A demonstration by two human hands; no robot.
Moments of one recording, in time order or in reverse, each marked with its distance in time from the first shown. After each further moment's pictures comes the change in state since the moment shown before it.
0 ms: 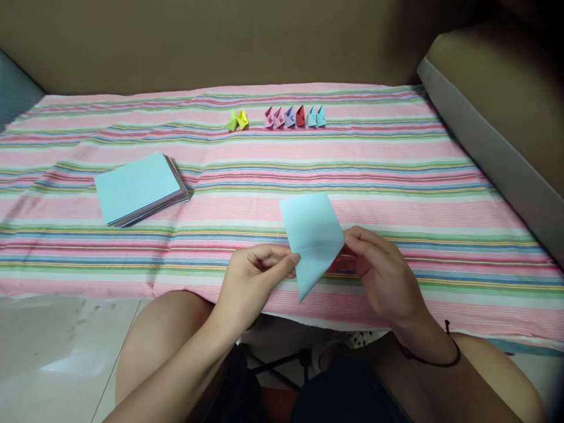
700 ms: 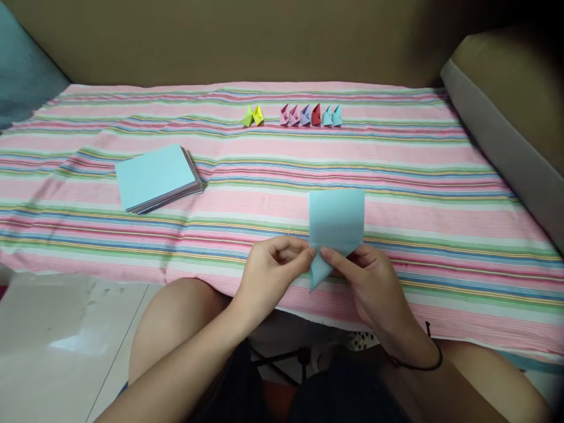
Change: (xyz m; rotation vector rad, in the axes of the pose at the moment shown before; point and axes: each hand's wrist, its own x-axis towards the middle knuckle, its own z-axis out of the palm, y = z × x) left_hand 0.002 -0.001 0.009 -0.025 0.010 0.008; right_hand -0.006 0.019 0.023 -0.050 0.109 0.069
